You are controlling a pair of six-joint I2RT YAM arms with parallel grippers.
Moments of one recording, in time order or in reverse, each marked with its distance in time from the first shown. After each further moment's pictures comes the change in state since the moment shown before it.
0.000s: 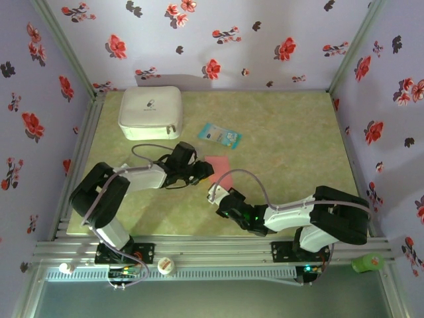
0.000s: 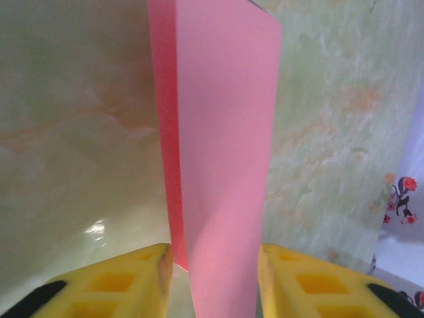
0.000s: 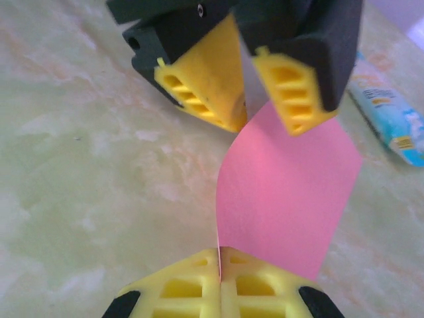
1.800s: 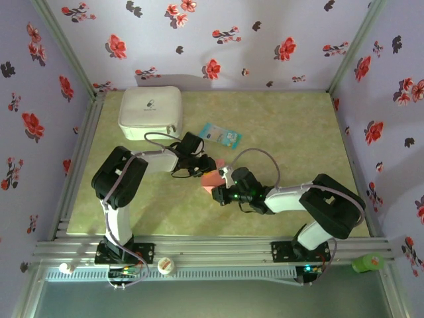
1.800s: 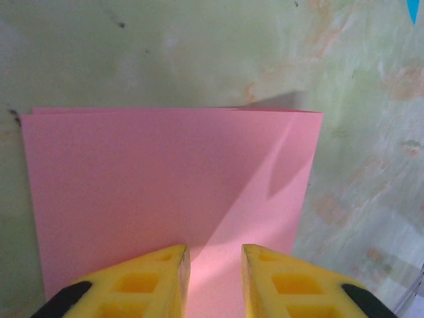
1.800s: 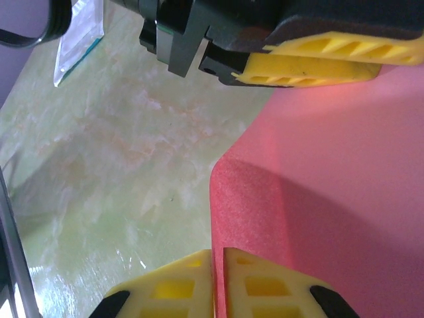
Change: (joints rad) left arm 0.045 0.263 0.267 -0.167 0.065 0.169; right arm -0.375 0.090 0.054 0.064 -0.808 0.602
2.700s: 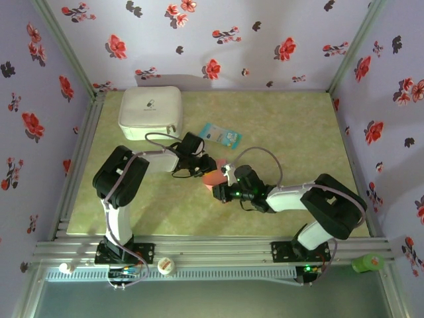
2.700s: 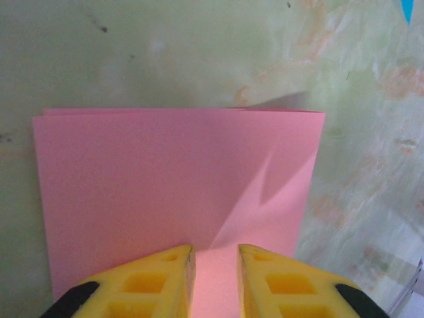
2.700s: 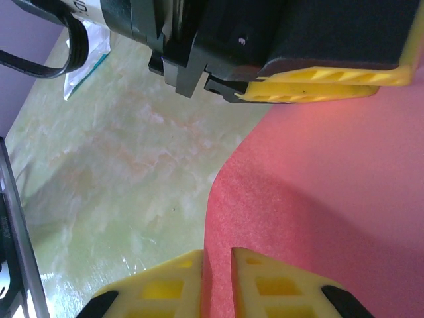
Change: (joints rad) left arm -0.002 0.013 0.000 0.028 0.012 0.000; right arm -0.035 -0.011 -0.007 0.016 -0.037 0.010
